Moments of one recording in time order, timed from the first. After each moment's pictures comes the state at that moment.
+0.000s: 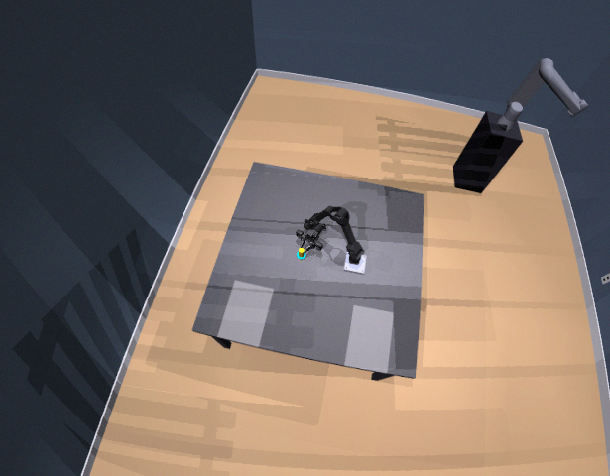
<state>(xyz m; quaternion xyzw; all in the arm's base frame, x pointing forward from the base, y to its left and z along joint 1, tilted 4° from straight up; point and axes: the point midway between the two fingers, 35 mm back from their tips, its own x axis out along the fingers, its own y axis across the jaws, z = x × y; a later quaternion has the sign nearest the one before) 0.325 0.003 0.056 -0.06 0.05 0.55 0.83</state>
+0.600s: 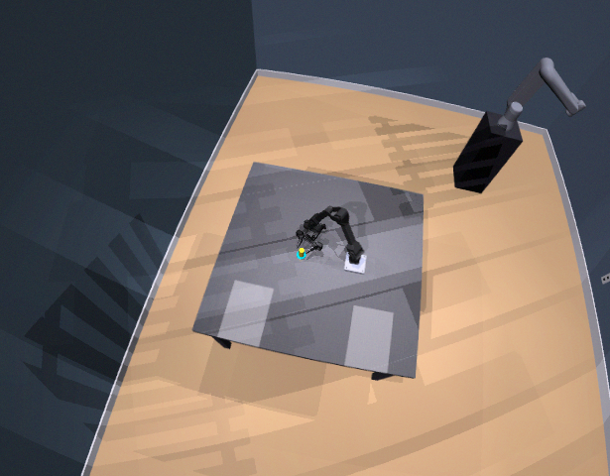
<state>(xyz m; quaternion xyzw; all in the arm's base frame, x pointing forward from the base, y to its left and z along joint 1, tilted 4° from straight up) 0.324 0.003 0.053 -0.06 0.05 0.55 0.83</state>
